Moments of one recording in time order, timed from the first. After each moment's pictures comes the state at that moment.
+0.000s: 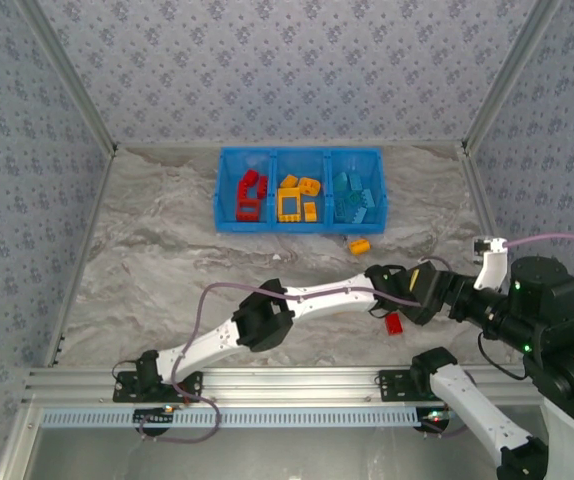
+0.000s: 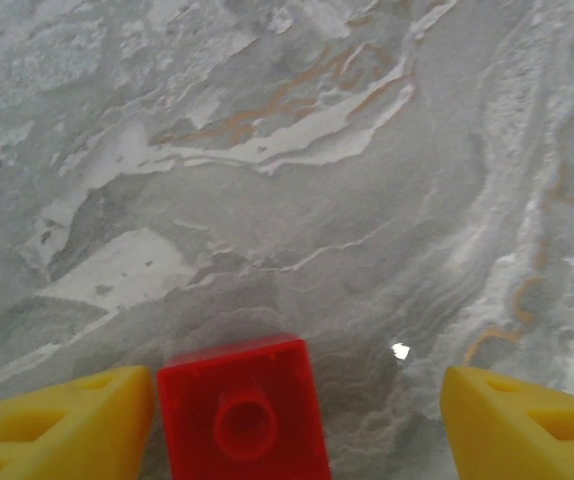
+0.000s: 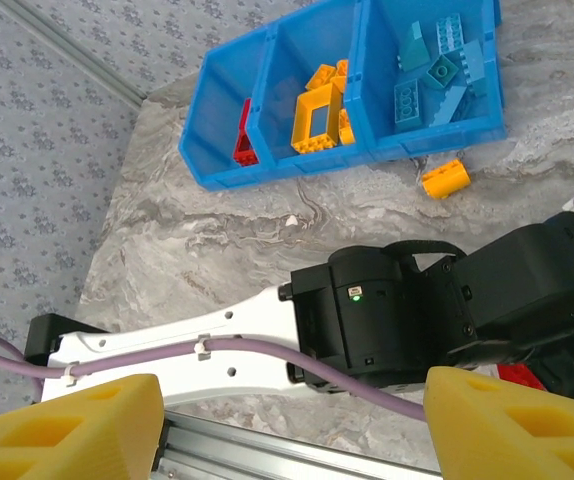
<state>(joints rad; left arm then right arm) -1.30 2.68 2.46 -0.70 -0.08 -0.42 0.34 0.65 1.53 -1.44 -0.20 0.54</state>
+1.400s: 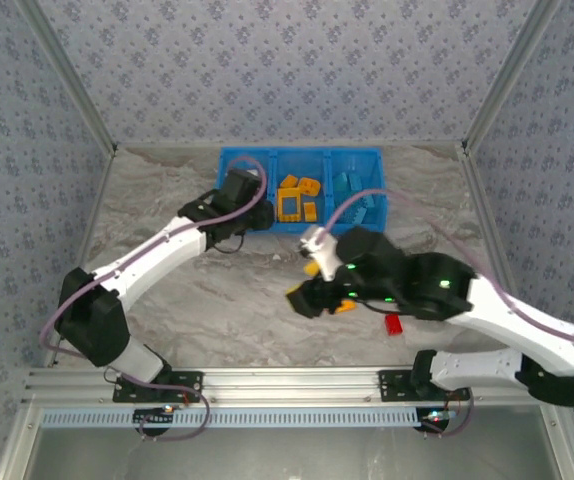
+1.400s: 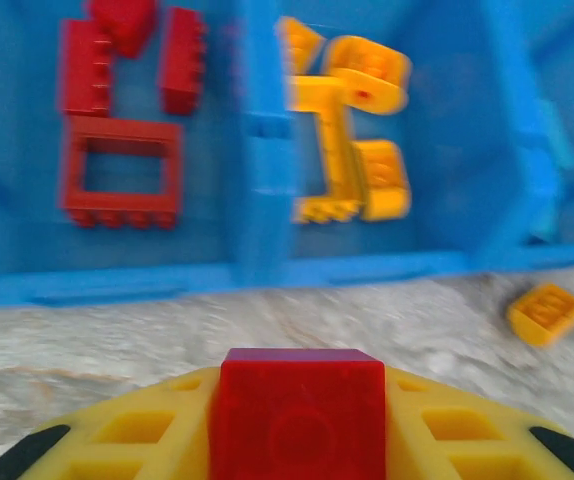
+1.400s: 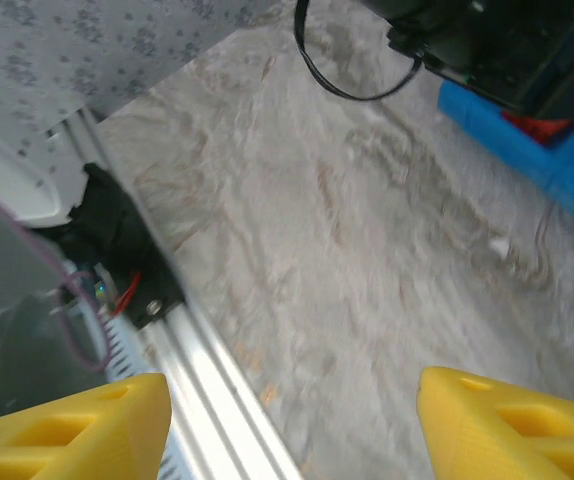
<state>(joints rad) -0.61 1.54 1.27 -0.55 -0.12 -0.57 1.20 1.12 1.36 -0.86 0.07 0.27</state>
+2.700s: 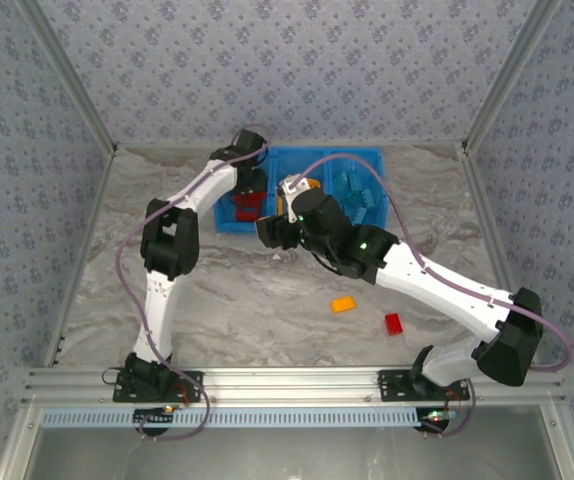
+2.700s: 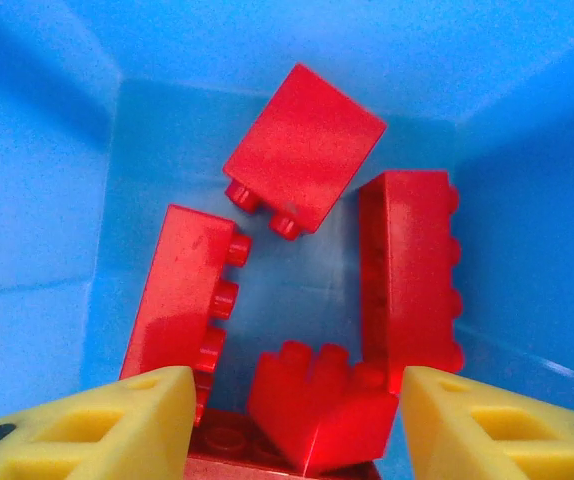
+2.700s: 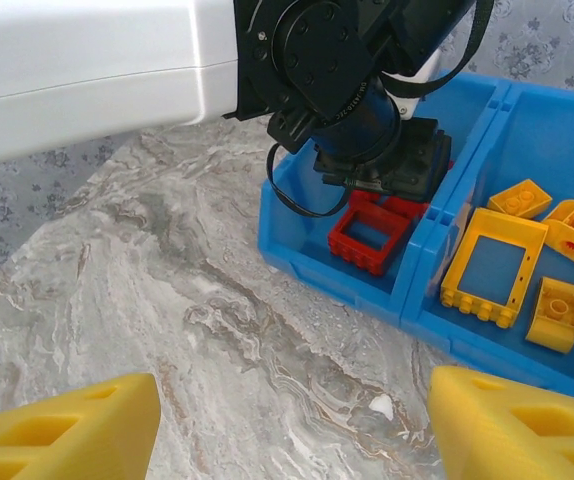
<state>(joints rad) -0.42 2.33 2.04 -0.79 -0.16 -0.49 0.95 1.39 1.29 -0.40 0.22 0.35</state>
